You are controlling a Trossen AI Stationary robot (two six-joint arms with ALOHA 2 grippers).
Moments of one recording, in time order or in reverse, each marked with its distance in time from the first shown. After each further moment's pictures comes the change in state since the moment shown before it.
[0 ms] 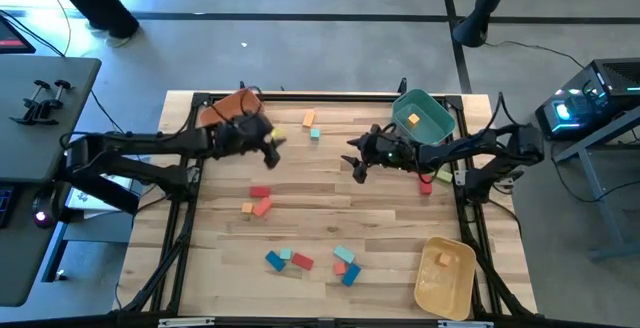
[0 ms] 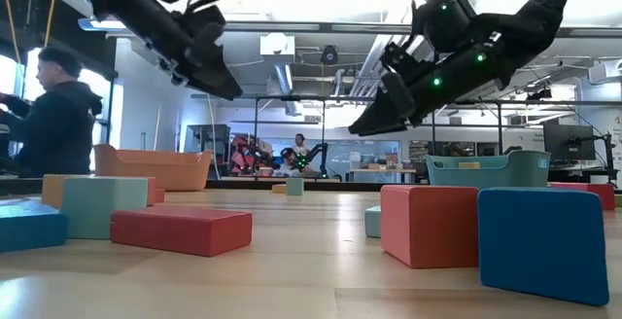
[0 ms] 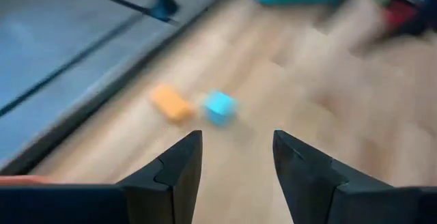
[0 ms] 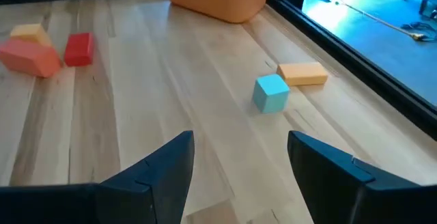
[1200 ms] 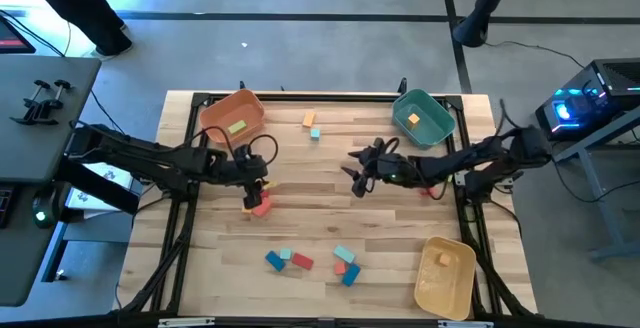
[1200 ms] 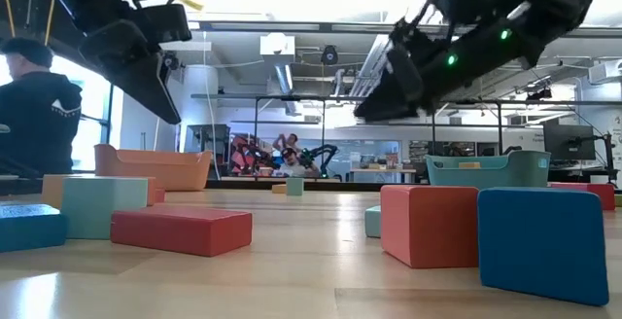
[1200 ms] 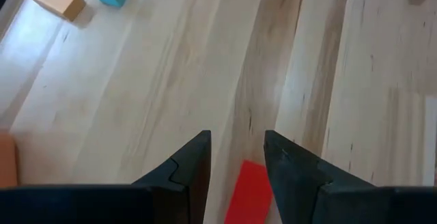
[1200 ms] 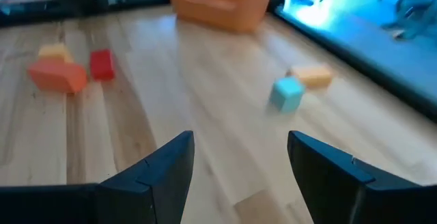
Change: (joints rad) left arm -0.358 -0.024 0.000 -0.410 -0.054 -0.122; right arm 0.211 -0.067 0.000 -0.063 0.263 0.135
